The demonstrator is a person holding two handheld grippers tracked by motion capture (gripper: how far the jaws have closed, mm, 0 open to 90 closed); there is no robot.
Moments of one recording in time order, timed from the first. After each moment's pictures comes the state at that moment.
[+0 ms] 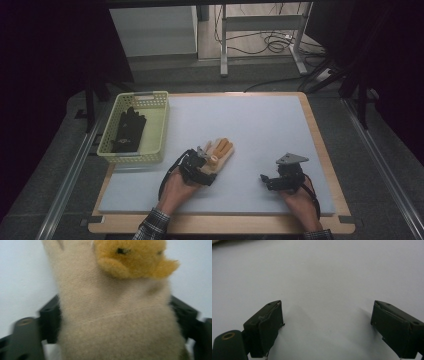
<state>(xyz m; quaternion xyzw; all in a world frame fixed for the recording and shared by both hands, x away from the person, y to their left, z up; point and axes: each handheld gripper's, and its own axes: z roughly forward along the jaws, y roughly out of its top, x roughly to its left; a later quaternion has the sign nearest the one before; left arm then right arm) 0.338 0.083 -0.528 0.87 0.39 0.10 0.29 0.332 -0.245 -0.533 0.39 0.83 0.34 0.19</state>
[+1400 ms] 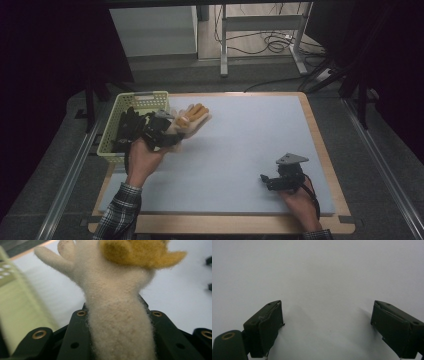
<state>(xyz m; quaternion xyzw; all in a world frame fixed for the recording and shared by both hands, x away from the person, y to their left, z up) 0.362 0.177 -0.400 0.82 0.44 0.16 0.34 0.332 -0.245 -0.533 0.39 0.83 0.34 0.19</state>
